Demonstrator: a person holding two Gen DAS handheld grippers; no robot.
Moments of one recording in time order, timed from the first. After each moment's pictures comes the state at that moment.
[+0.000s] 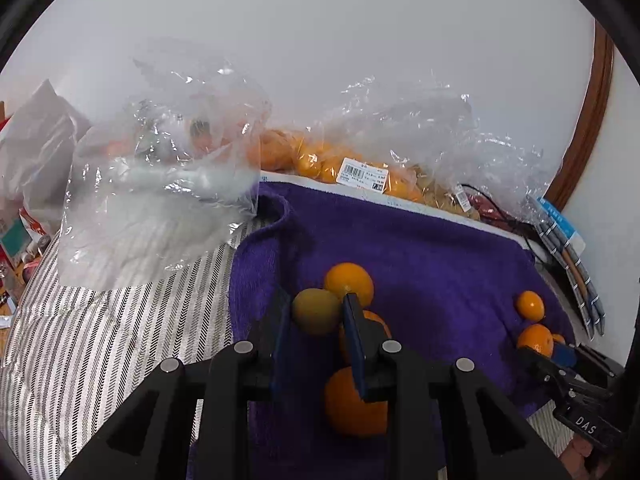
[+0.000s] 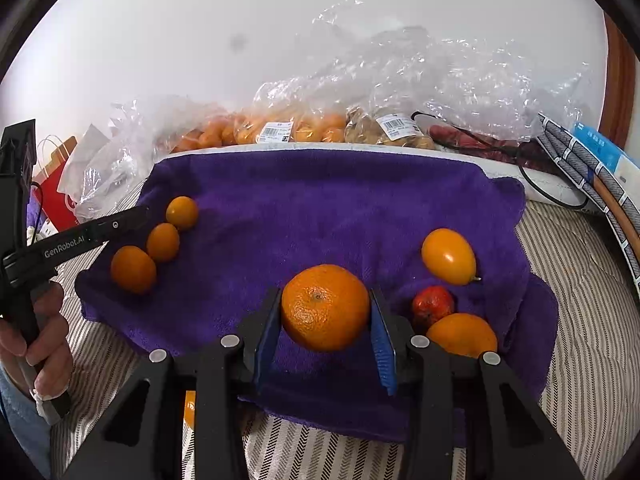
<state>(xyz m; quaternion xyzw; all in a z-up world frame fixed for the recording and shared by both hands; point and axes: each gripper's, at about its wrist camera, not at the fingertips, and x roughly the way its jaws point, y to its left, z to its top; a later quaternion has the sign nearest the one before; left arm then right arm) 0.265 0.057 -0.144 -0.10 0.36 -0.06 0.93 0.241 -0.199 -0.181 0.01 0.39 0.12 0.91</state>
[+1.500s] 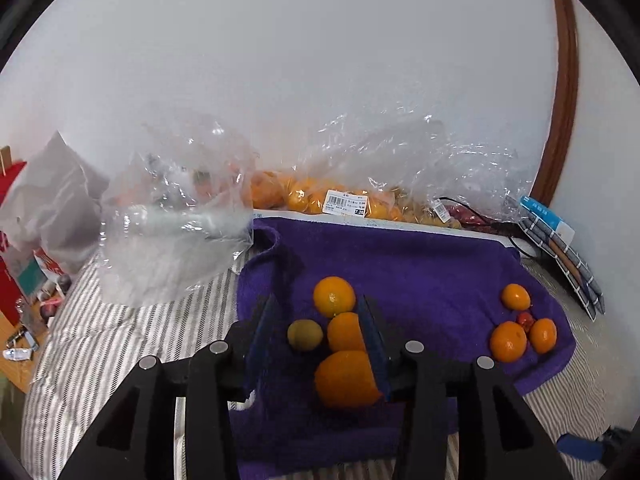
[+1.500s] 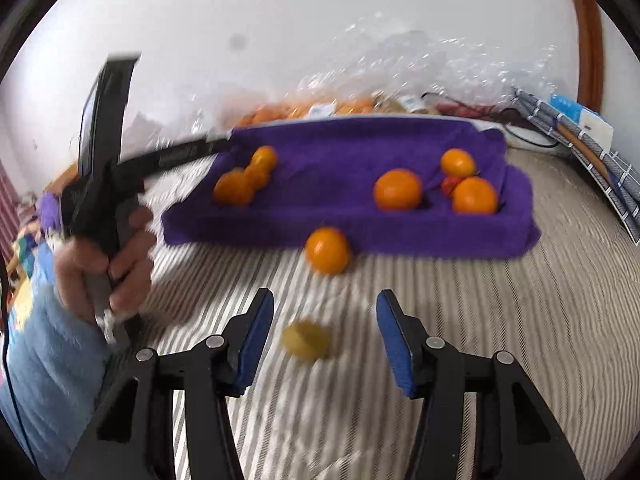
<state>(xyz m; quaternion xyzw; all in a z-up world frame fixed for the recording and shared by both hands) 0.223 0.050 -0.117 -0.05 0.30 -0.06 0.95 0.111 -0.166 -0.169 0.04 0.40 0.13 0.91</state>
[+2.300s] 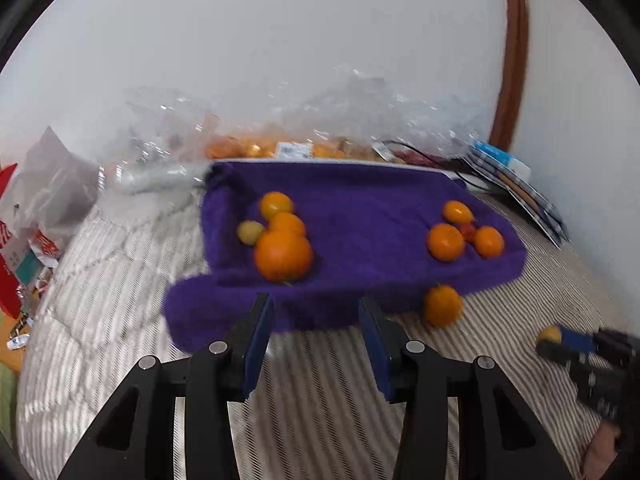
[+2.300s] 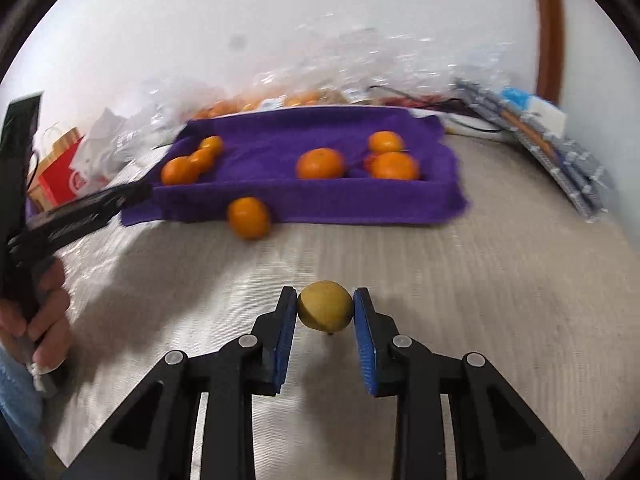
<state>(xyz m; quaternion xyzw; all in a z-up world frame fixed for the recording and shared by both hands) 0.143 0.015 -0.132 -0.01 0.34 -0.12 0.93 0.085 -0.223 -0.177 0.02 0.39 0.05 0.92</state>
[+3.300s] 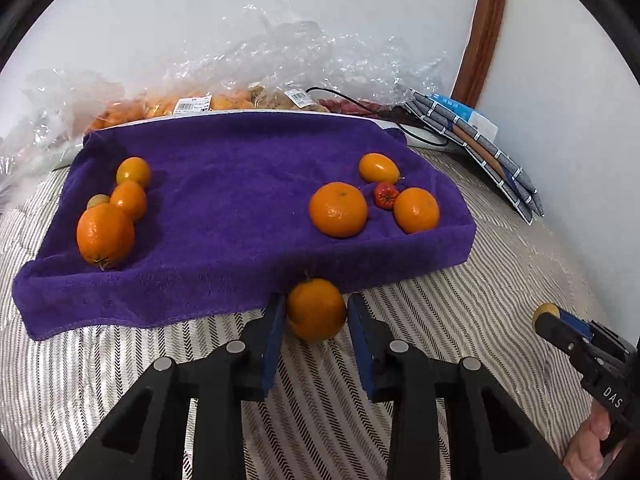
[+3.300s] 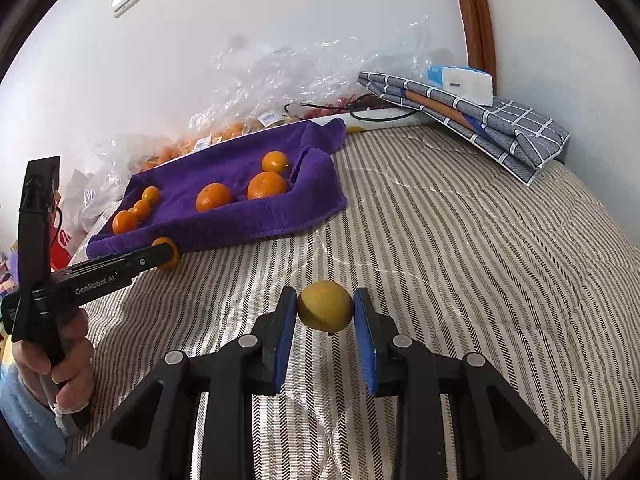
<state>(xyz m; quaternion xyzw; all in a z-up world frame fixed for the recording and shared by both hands) 0.169 -0.088 -0.157 -0.02 0.40 -0.18 0.90 0.077 -0.323 -0.182 0.10 0.37 0.03 0.92</state>
